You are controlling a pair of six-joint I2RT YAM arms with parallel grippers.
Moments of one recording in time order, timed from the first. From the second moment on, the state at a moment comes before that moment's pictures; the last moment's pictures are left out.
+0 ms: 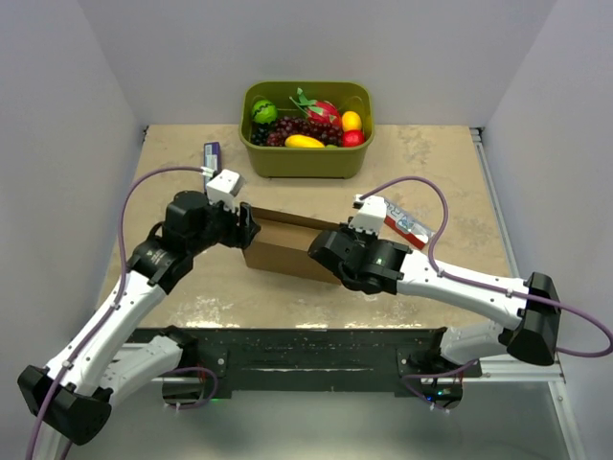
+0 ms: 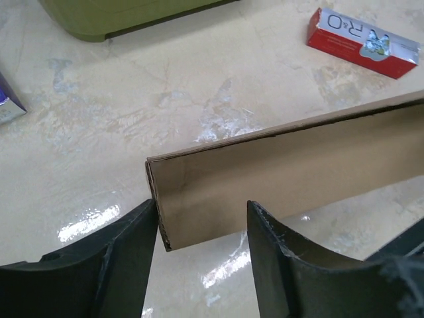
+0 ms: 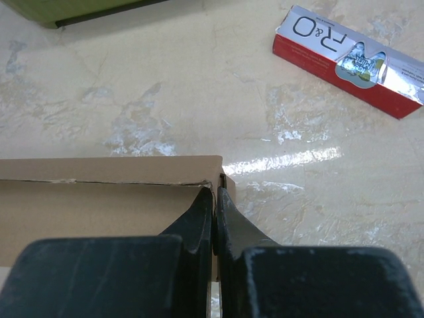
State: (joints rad) left arm -0.47 0.91 0.87 -0.43 0.08 -0.15; right arm 1.13 1.35 1.14 -0.83 0.96 1.11
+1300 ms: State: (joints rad) left arm -0.43 0.96 0.99 -0.53 0.05 -0.12; right arm 1.13 1.25 1.04 -0.70 0.93 1.05
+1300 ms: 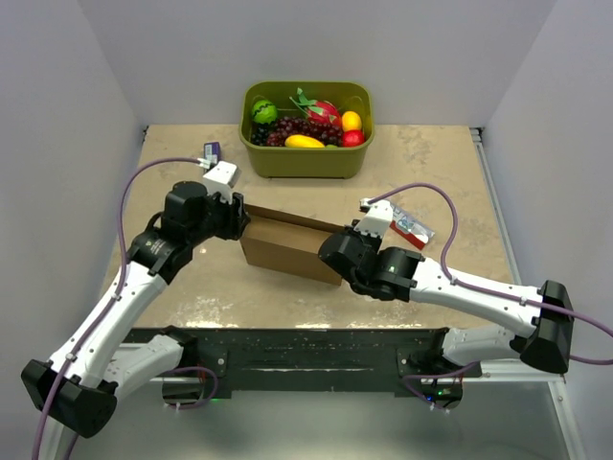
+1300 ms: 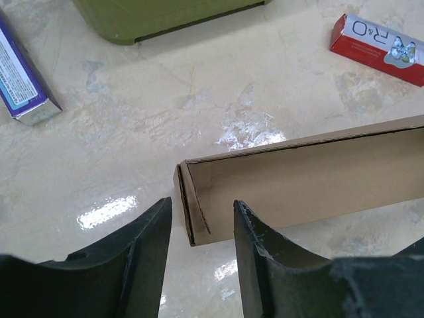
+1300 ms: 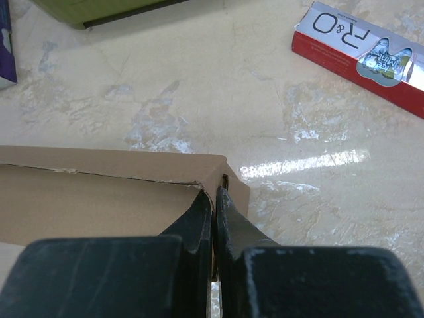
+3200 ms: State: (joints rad) left arm -0.41 0.99 0.82 -0.32 0.02 -0.13; right arm 1.13 1.25 1.03 -0.70 0.93 1.04
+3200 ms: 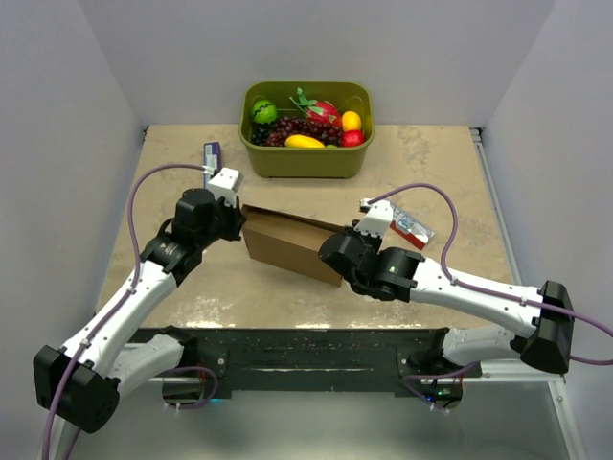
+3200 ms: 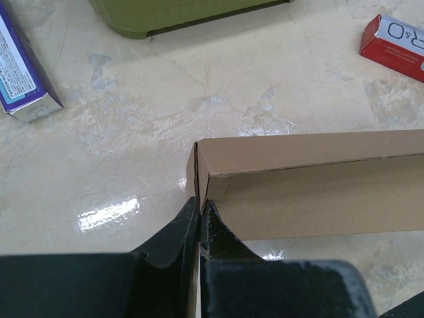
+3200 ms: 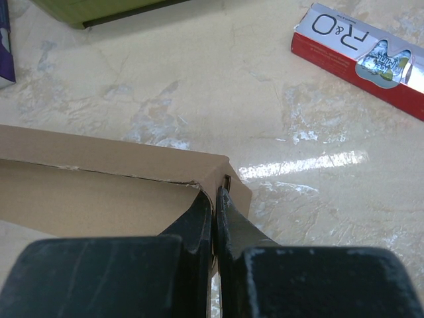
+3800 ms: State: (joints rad) left arm -0.41 0.98 1.05 -0.50 0.12 -0.15; right arm 1.13 1.24 1.03 -0.69 0.92 1.03
